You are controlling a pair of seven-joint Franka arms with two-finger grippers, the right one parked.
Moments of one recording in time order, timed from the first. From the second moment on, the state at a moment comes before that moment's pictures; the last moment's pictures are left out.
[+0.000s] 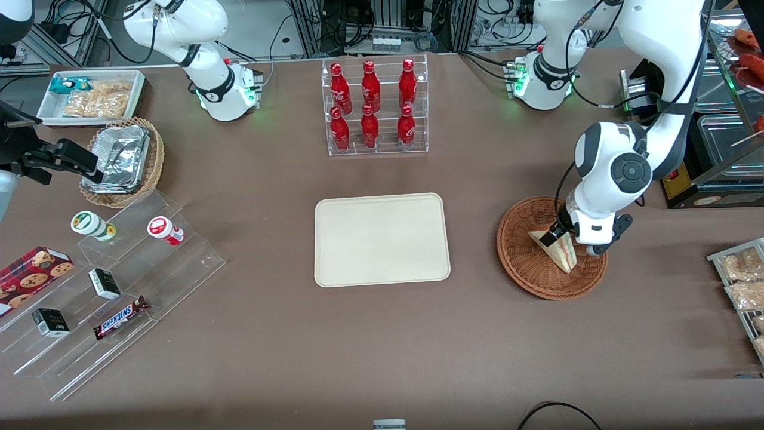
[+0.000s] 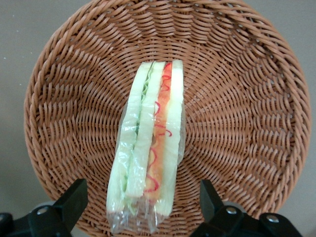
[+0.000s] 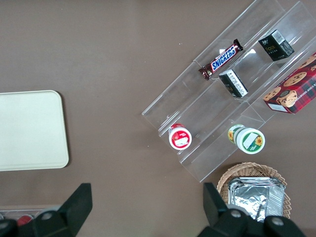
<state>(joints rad) -0.12 0.21 -0.04 -2.24 0.01 2.40 -0.90</state>
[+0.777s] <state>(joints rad) -0.12 0.26 -0.03 -2.18 0.01 2.37 -0.96</state>
